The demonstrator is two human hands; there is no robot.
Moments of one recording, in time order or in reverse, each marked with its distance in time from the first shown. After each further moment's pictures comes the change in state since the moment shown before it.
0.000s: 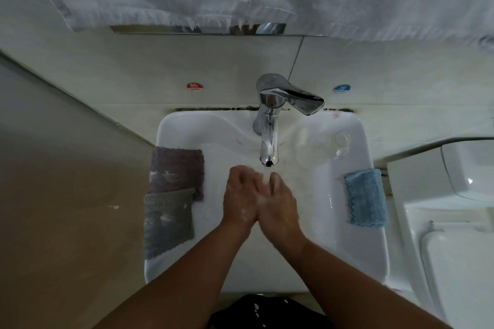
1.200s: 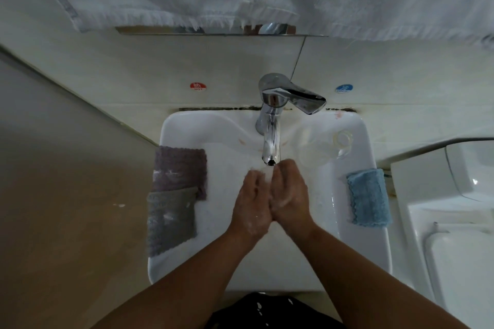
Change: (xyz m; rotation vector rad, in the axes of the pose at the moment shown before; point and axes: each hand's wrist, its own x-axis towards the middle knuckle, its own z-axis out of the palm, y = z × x) left_hand -0.015 -0.001 0.002 0.127 -0.152 0.134; right_hand 0.005 -0.006 -0.017 0.194 0.062 -0.035
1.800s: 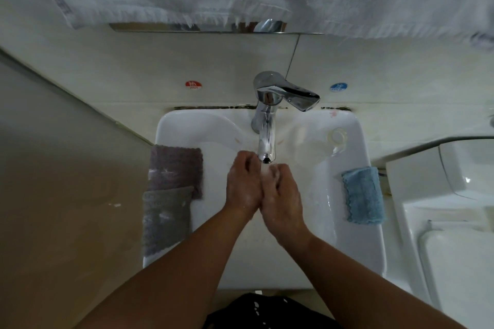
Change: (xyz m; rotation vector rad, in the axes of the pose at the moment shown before) left_hand 0.034 0.016 -0.001 0.074 0.165 0.023; right_hand -0.019 -0.017 -0.001 0.060 0.014 0.044
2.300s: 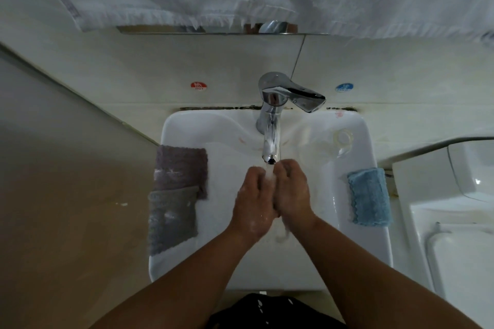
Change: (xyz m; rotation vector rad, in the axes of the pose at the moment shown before) left_hand -0.037 -0.006 -0.006 -0.030 -0.117 -0.005; right_hand 0.032 0.018 0.001 -0.018 0.016 0.062
